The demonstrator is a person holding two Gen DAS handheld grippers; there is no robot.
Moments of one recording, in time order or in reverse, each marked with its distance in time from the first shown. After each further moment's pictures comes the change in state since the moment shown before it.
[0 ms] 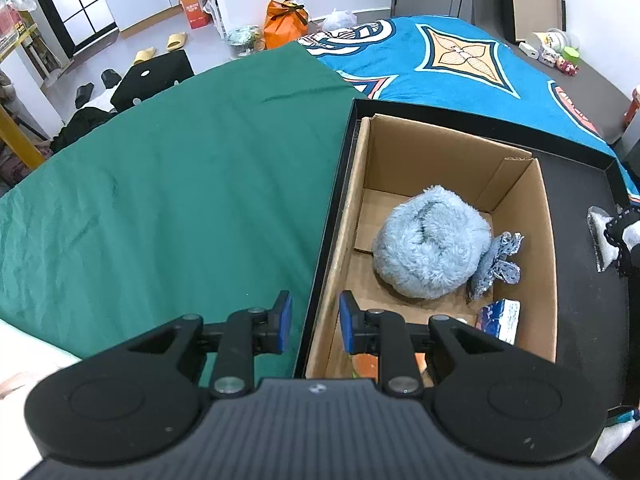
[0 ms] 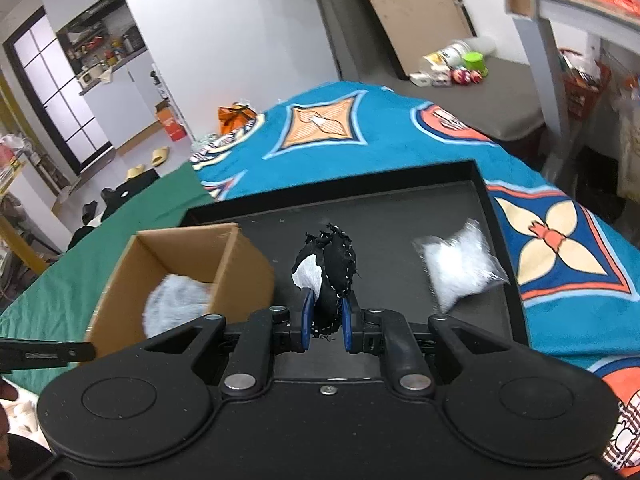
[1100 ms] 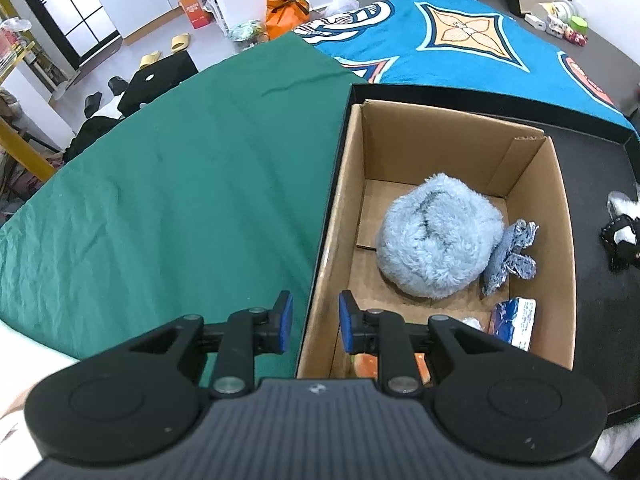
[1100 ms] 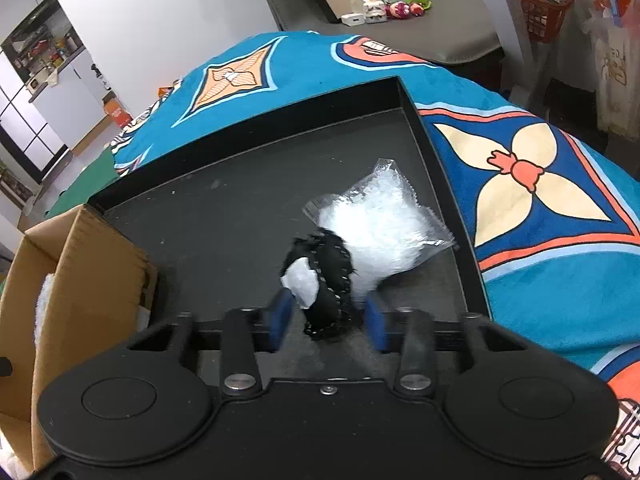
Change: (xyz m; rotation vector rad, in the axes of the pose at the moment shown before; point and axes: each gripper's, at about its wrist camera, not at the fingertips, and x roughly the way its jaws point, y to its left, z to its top) left arm 0.014 -0.023 0.006 0.062 0.036 0.083; right arm 0.076 -0.082 -0.020 0.132 0.108 -0.084
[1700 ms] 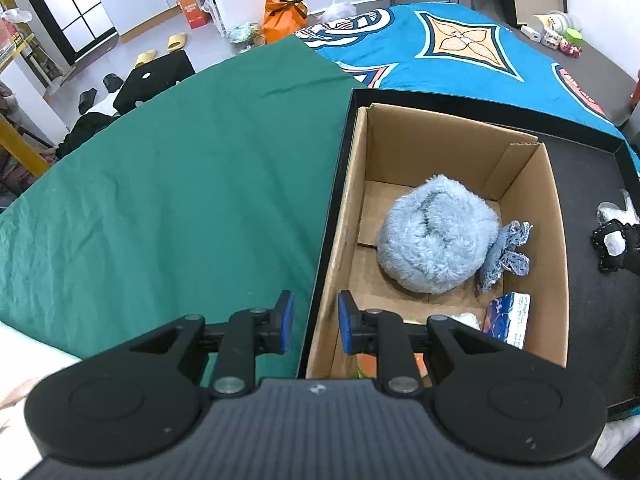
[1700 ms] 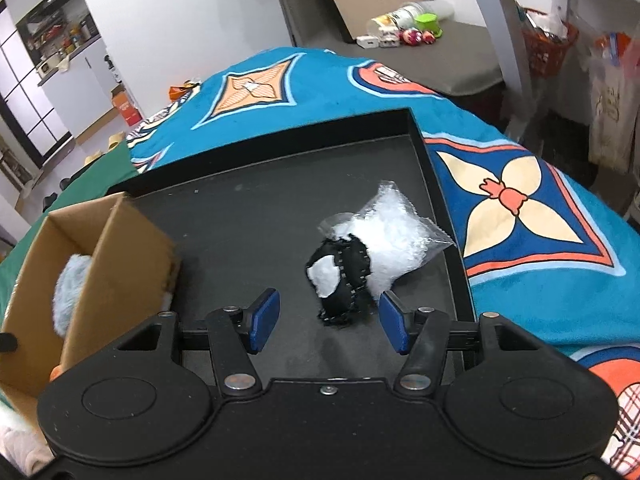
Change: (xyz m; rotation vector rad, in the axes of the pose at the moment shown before) left arm -0.006 0.013 -0.004 -0.021 -0.015 -0.042; right arm -0.029 0.016 -0.003 -0.072 -0.034 -0.022
